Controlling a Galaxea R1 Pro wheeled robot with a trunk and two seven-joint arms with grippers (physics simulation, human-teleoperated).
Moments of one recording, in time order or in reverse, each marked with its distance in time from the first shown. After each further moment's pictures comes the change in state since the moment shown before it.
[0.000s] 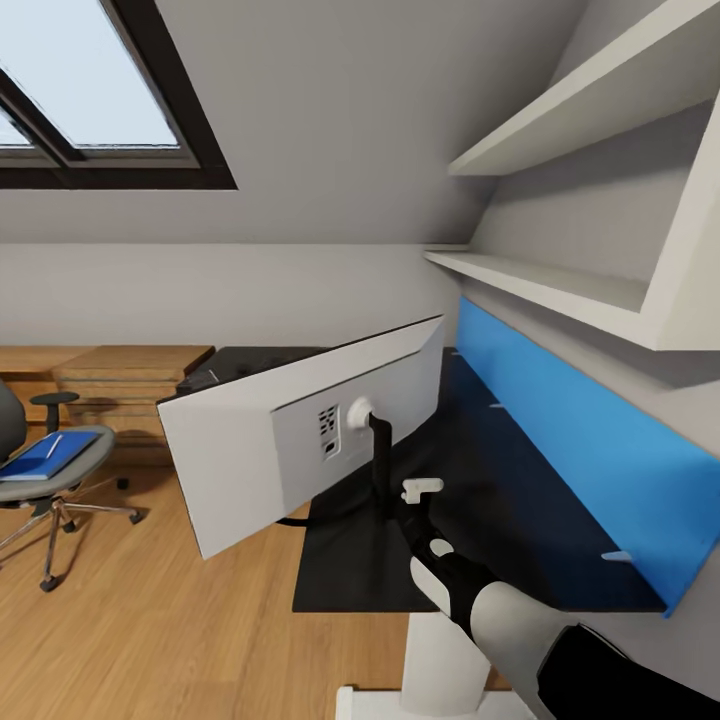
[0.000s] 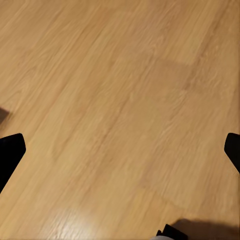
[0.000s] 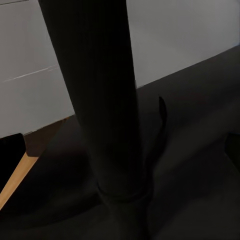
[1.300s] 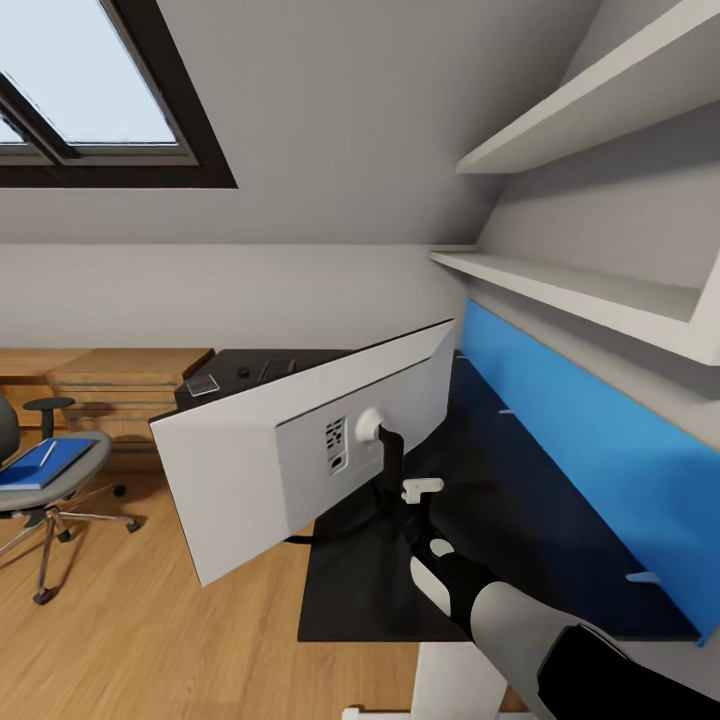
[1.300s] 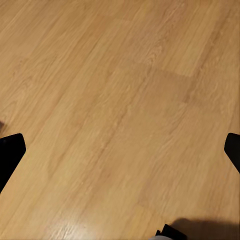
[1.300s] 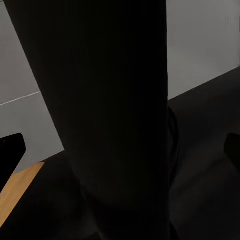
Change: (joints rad) left arm 0.000 -0.002 -0.001 0.000 -0.001 -0.001 -0.001; right arm 0.000 0.000 0.000 0.000 0.001 0.000 -0.001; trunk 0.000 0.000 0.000
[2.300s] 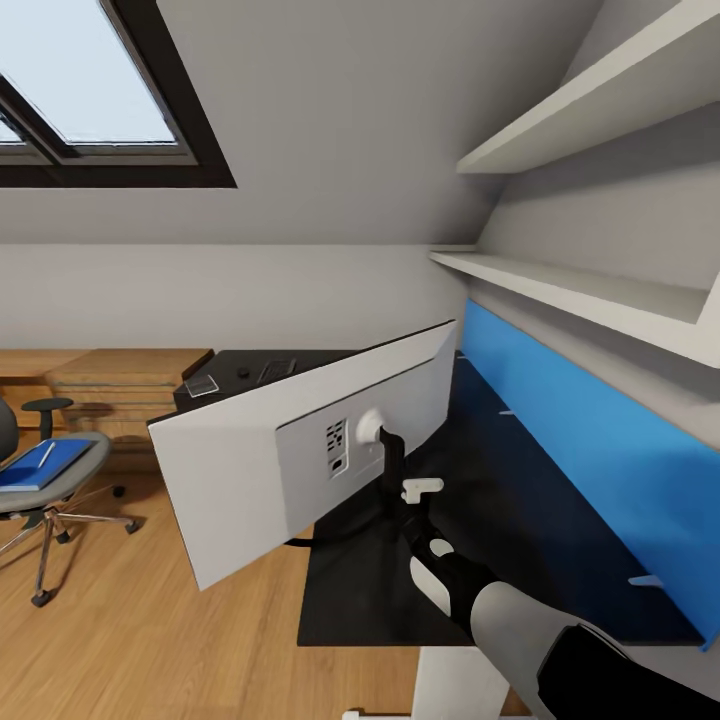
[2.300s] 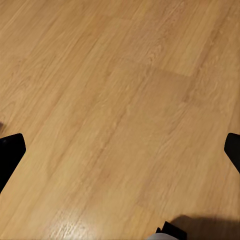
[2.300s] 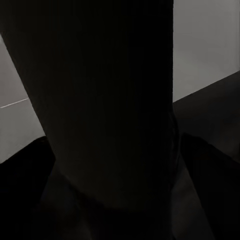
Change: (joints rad) left arm 0.000 -0.001 0.000 0.003 -0.001 0.005 0.000; right arm 0.000 0.000 0.003 0.000 0.001 -0.001 -0.002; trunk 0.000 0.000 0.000
